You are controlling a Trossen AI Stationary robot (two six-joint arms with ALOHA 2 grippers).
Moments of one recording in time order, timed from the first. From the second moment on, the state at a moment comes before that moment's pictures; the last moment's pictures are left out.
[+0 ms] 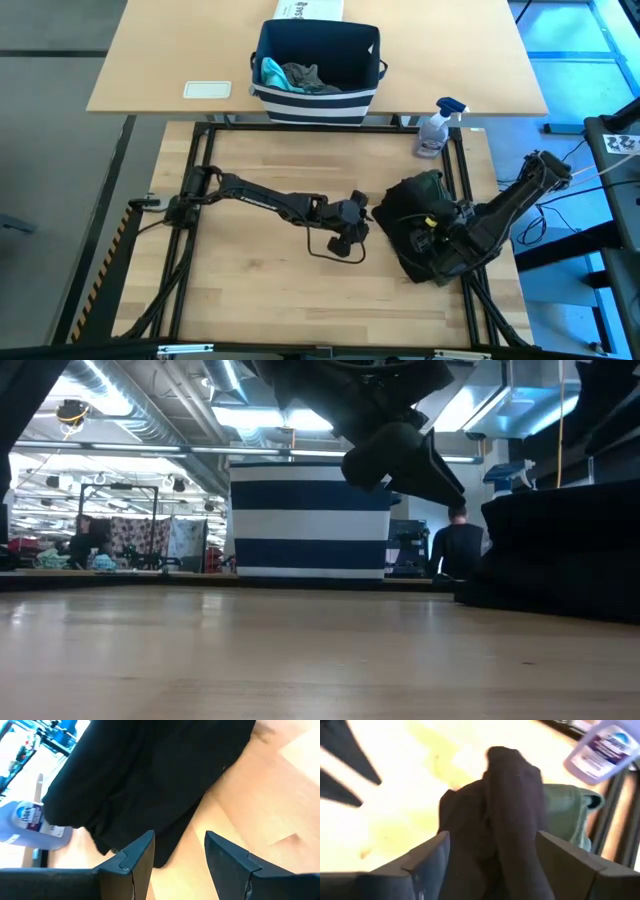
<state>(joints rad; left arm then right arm) -0.09 2.08 1.54 -0.10 -0.18 0.58 0.74 1.27 1.06 -1.55 0.67 1.76</state>
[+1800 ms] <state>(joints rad) -0.19 1.58 1.20 -0.28 -0.41 0.33 0.12 1.45 0.79 -0.78 0.18 0.96</state>
